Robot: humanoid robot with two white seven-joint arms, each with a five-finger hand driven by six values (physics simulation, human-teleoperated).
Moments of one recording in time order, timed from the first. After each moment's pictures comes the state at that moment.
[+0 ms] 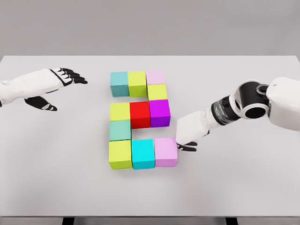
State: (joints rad) left arm -0.61 0.96 -0.65 -1.43 -0.28 -0.61 -0.33; right arm -1.21 -0.71 1.54 -1.53 0.33 -0.61 0.61
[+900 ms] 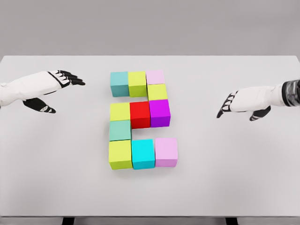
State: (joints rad) left arm -0.60 0.96 -0.65 -1.41 -0.26 -0.61 -0.33; right arm -1.01 -0.98 1.16 -1.40 0.33 -0.61 0.61
